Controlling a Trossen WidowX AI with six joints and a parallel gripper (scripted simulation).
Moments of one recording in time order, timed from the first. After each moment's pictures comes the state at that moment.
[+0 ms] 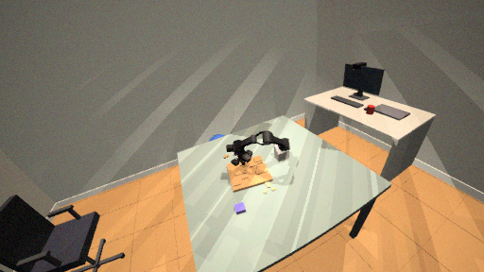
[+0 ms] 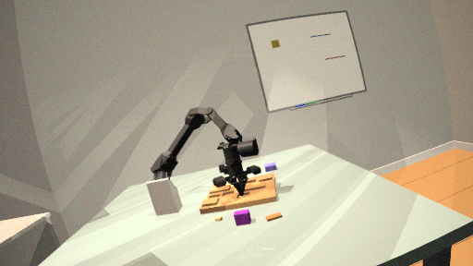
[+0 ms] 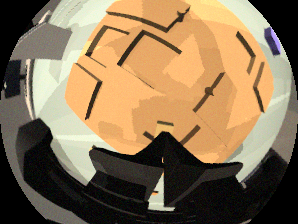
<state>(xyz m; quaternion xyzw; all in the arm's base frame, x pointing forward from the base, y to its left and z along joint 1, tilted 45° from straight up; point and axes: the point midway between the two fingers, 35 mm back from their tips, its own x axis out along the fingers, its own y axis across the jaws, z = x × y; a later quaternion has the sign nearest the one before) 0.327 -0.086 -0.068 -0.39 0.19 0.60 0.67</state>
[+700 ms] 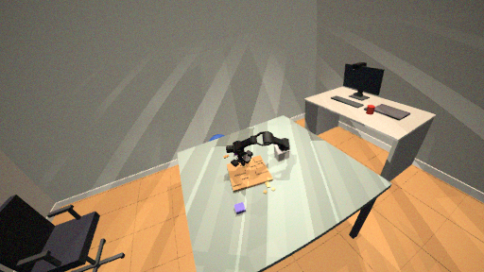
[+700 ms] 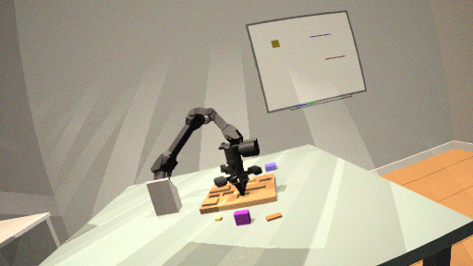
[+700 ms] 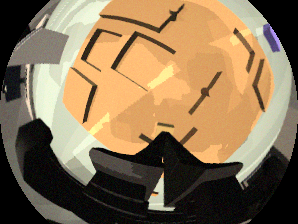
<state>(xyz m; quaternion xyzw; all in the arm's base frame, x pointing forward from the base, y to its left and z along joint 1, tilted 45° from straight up) 0.331 -0.082 -0.067 -0.38 0.20 0.60 0.68</state>
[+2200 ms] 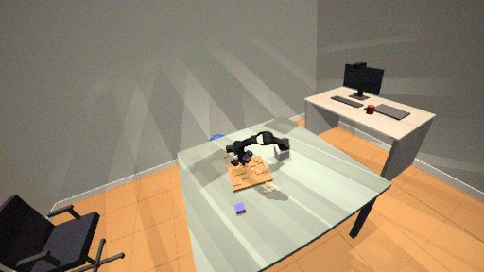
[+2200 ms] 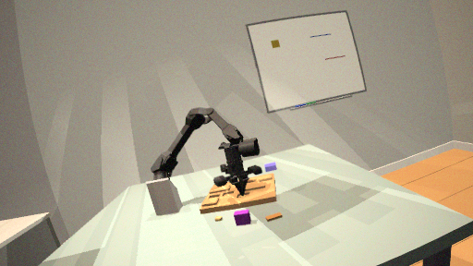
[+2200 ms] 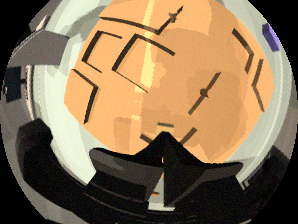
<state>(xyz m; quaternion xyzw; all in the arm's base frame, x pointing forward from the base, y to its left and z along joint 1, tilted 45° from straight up) 0.331 -0.082 -0.065 -0.37 0.20 0.60 0.68</state>
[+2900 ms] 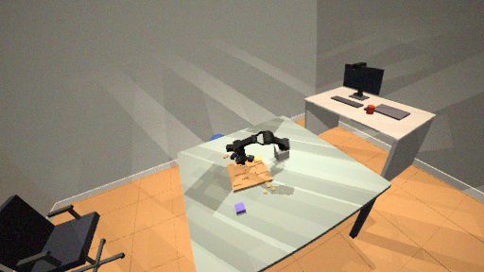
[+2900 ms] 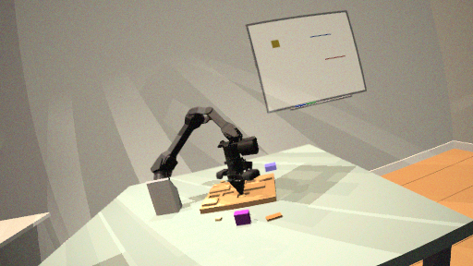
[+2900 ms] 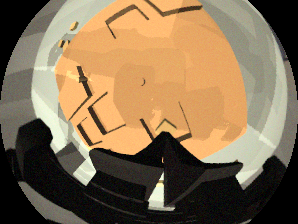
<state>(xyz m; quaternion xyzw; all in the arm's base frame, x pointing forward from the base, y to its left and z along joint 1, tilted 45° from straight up) 0.327 -0.086 -0.060 0.03 0.48 0.42 0.77</state>
